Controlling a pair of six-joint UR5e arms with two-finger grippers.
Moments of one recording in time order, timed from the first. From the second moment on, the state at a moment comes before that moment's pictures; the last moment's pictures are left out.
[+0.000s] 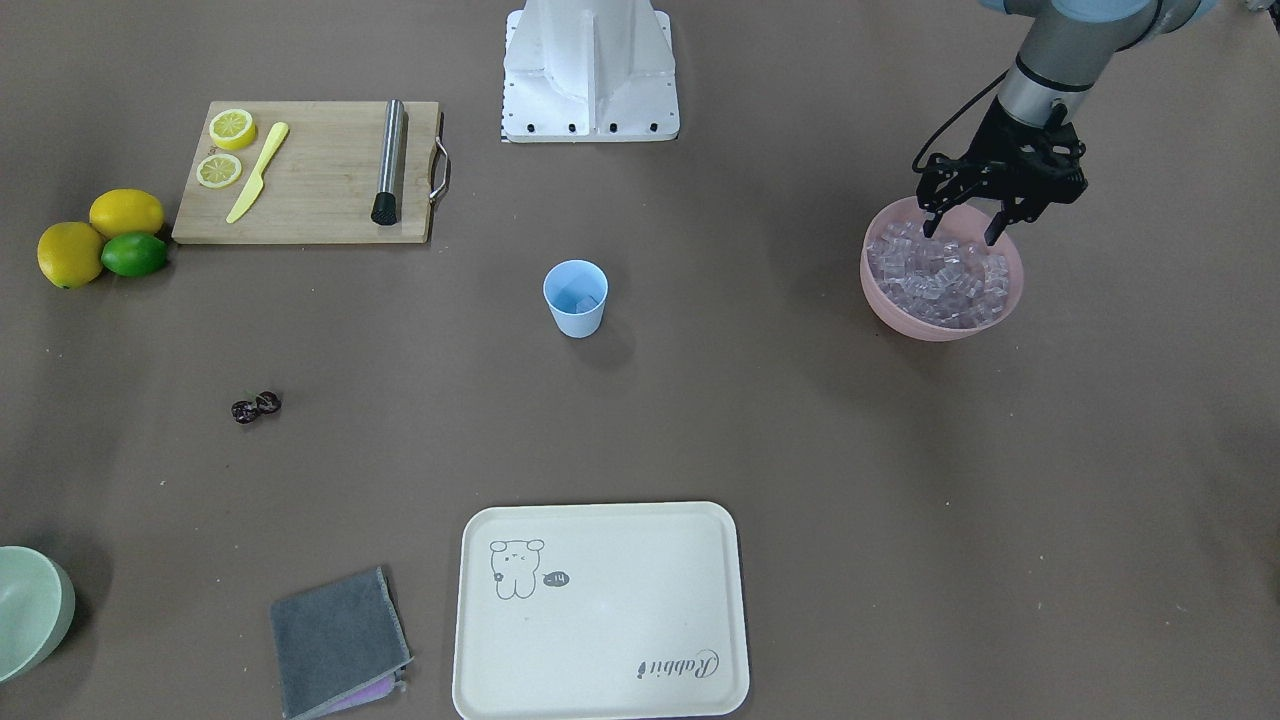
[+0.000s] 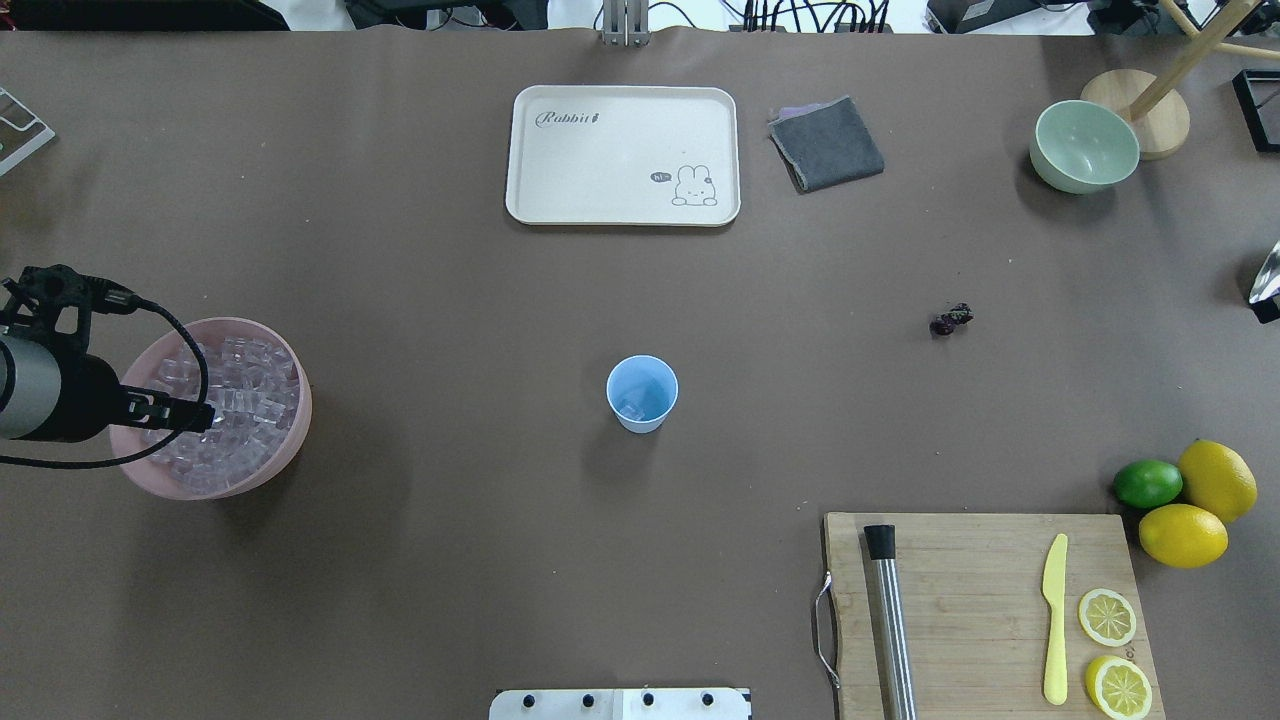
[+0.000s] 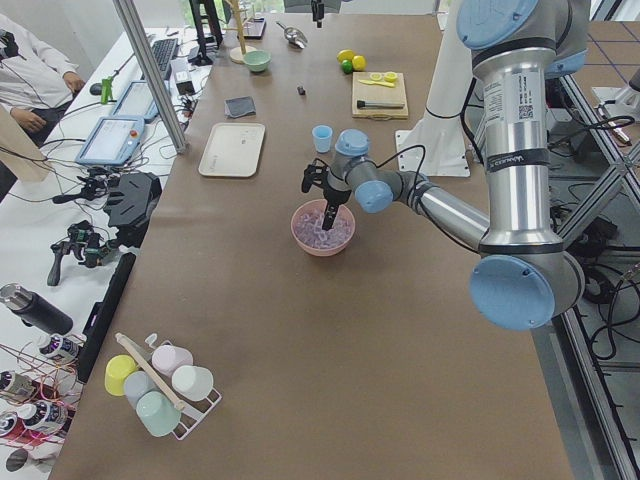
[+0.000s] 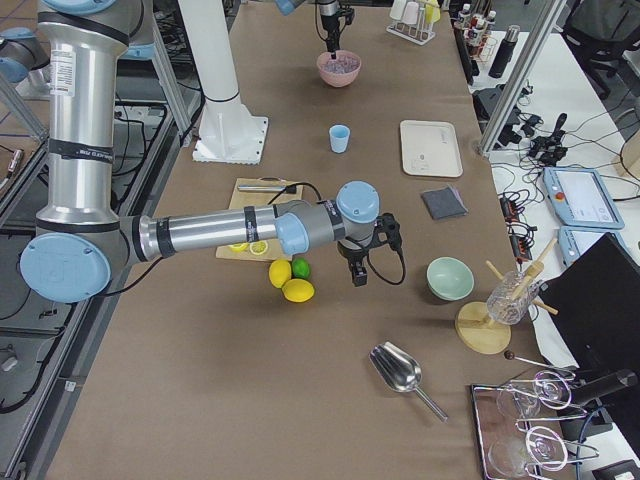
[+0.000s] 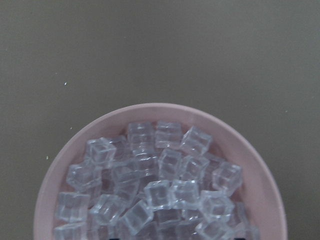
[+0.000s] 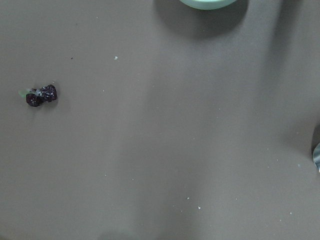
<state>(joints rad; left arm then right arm) -0.70 -1.42 -2.08 -2.02 -1.88 -0.92 1.35 -1.67 1.81 -1.38 2.44 0.12</state>
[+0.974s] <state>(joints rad) -0.69 -1.47 -1.97 -2.08 -1.88 -0.92 1.35 -1.67 1.82 -1.38 2.45 0.12</state>
